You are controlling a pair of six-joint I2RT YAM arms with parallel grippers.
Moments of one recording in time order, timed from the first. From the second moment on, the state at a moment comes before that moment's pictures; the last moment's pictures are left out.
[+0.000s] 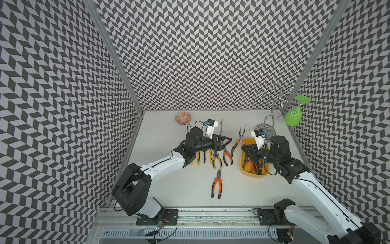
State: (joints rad) left arm -0.70 1.53 0.94 0.45 0.55 -0.66; right arm 0.34 0.93 0.74 -0.31 -0.42 0.18
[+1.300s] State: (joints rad) left arm -0.75 1.70 1.06 0.53 0.73 -0.88; right arm 0.43 0.93 0.74 -0.25 -0.41 0.16
